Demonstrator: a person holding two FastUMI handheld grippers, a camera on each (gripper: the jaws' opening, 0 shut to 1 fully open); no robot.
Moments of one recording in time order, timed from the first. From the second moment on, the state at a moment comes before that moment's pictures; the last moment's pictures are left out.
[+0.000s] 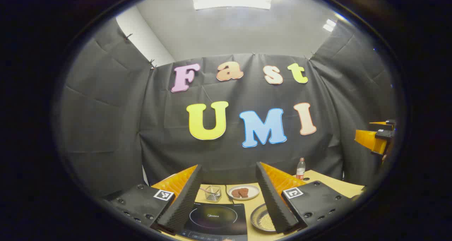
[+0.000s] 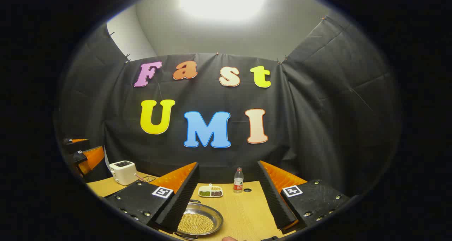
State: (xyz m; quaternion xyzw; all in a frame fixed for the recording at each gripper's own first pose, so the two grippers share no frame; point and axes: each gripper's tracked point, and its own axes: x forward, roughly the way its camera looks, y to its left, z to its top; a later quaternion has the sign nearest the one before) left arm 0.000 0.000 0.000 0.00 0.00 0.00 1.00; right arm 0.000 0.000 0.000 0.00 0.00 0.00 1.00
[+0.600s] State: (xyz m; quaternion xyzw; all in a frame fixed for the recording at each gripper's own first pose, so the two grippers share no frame) left arm -0.005 -0.004 0.003 0.00 0.00 0.01 1.00; right arm 0.006 -0.005 -0.002 0.01 0.01 0.01 1.00
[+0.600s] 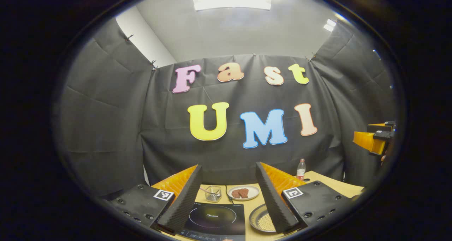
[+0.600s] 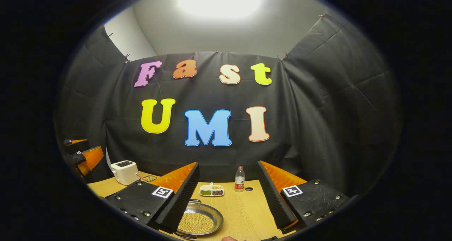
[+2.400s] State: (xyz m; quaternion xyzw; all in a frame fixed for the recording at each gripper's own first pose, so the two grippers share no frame) left arm -0.009 0.001 0.006 0.00 0.00 0.02 1.00; right arm 0.007 0.011 -0.011 0.00 0.01 0.04 1.00
